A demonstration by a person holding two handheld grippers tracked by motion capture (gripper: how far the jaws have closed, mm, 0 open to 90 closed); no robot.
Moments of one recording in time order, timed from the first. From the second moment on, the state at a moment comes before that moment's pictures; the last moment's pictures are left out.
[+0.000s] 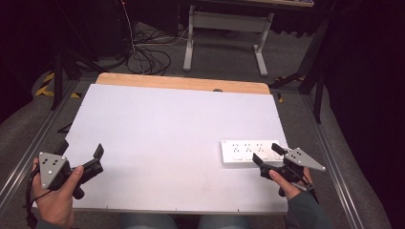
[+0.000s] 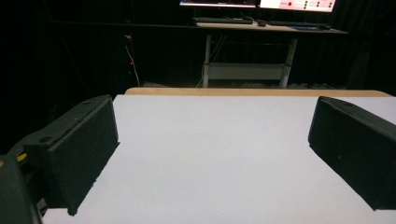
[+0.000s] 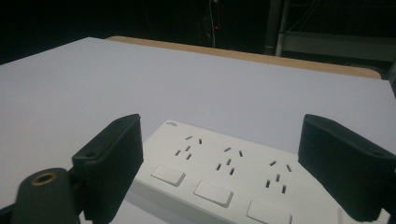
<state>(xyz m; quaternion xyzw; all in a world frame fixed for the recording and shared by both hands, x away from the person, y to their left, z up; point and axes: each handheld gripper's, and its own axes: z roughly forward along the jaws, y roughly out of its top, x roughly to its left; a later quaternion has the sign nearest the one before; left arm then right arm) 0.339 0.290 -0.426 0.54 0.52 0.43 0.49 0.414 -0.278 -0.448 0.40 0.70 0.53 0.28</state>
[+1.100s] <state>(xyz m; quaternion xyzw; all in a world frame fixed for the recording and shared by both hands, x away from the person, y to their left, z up) 0.342 0.287 -0.426 0.55 0.52 0.43 0.49 0.411 -0.281 -0.447 0.39 0.71 0.52 0.27</state>
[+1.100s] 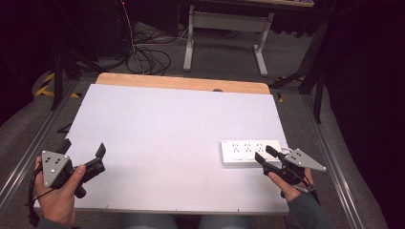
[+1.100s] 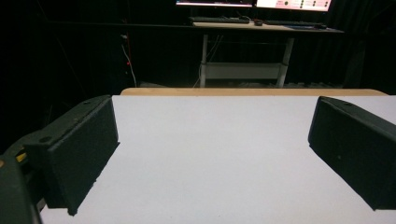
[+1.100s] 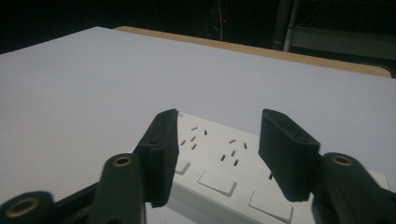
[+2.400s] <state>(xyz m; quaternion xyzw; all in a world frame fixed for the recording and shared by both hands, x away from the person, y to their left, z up) 0.341 0.287 -0.426 0.55 0.52 0.43 0.50 0.416 -0.268 -0.443 0.36 0.76 0.48 0.25</state>
